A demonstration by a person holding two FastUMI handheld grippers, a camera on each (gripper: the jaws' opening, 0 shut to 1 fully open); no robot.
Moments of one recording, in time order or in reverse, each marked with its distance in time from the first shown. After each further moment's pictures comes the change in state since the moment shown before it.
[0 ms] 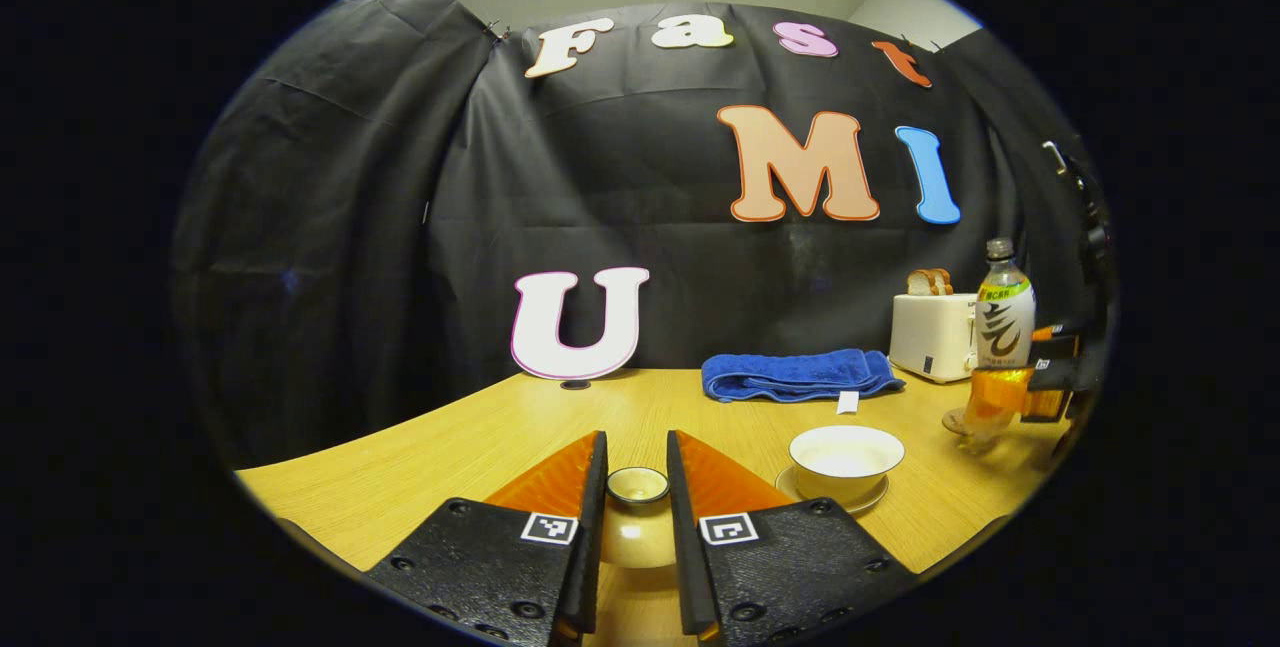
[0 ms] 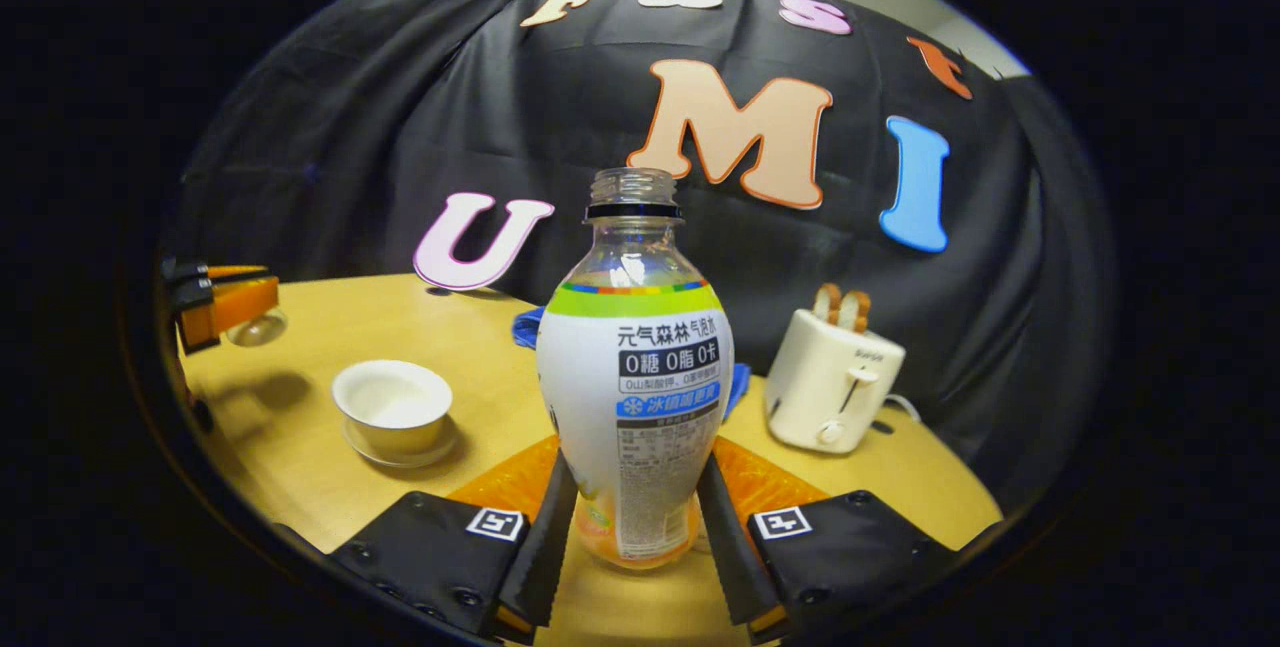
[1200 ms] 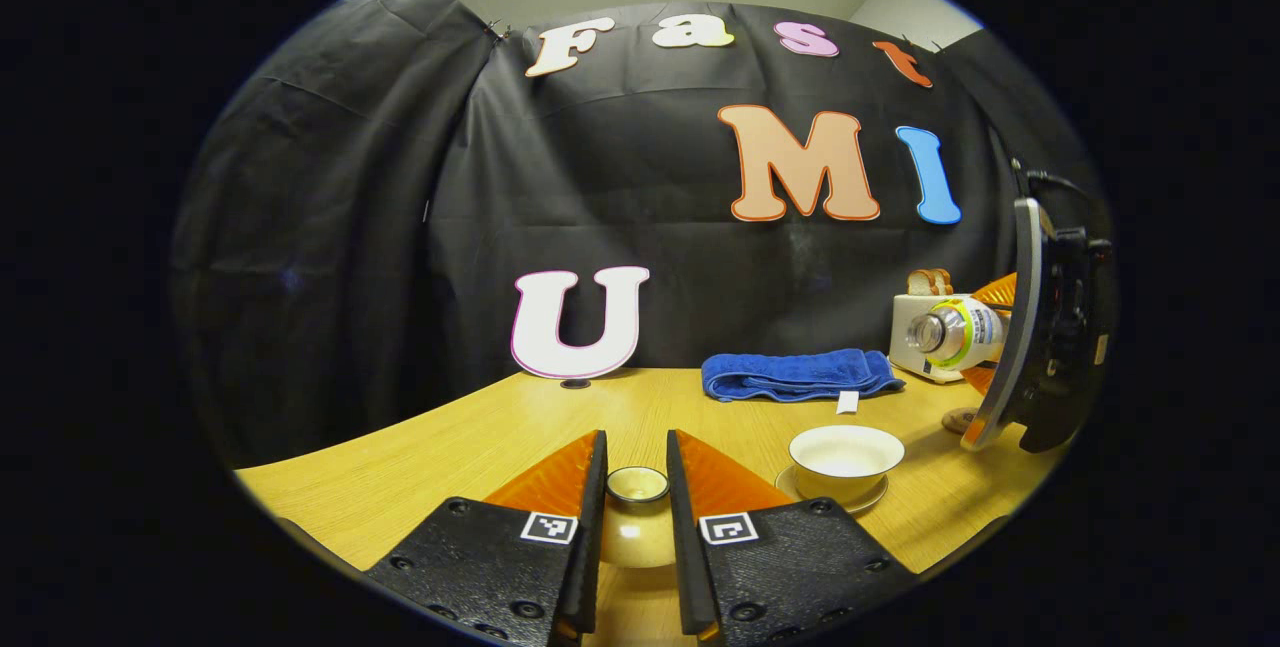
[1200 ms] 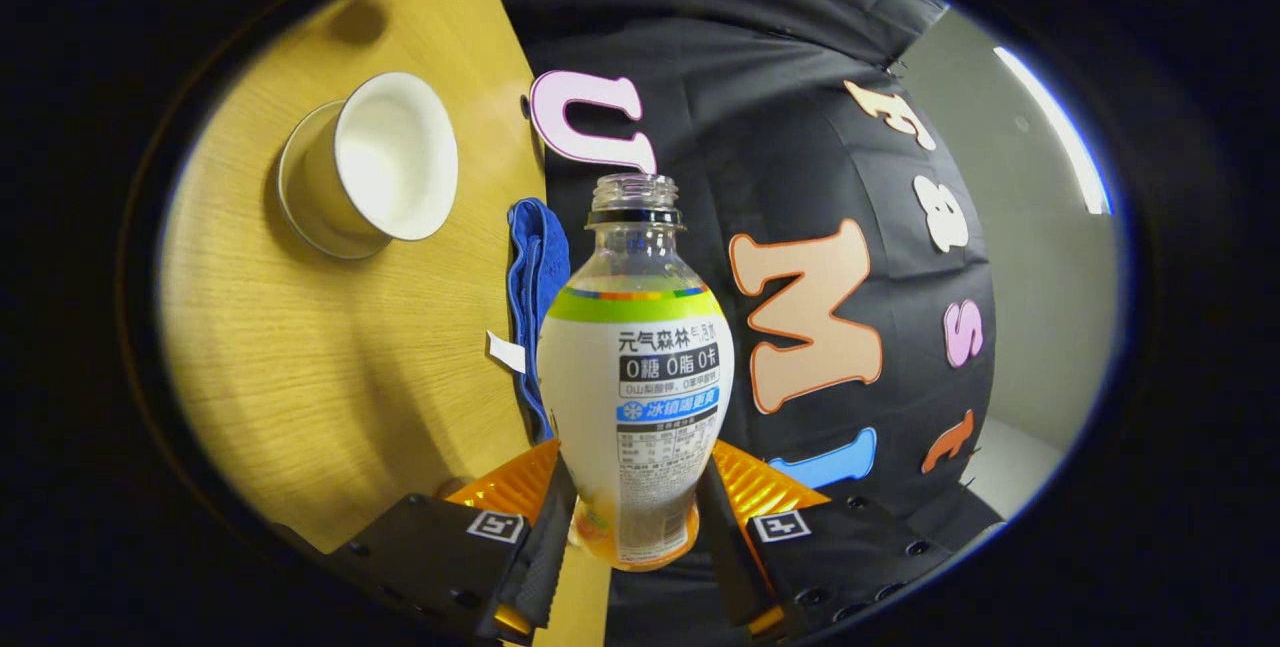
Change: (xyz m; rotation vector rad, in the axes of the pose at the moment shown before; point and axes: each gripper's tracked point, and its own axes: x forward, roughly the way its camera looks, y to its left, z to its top) left arm 0.000 0.000 -0.001 -0.003 0.003 0.002; right arm 0.014 0.019 0.036 -1.126 -0.137 -0.139
